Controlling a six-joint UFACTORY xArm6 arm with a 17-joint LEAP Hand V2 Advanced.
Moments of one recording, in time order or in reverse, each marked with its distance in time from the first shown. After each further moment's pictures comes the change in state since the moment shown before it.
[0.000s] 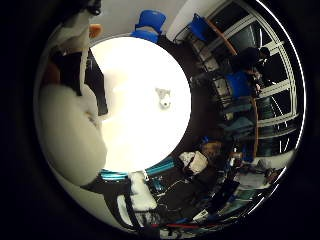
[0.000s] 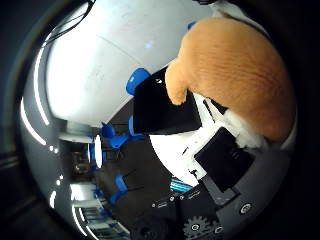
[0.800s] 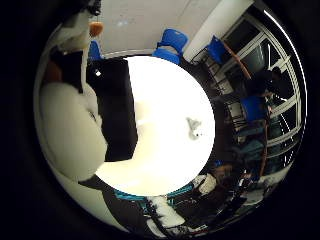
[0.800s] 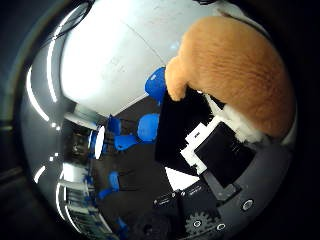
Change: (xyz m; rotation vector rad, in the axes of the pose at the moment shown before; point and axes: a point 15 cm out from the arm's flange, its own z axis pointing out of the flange) arm -0.117 -0.052 0.106 0.005 -0.103 -0.131
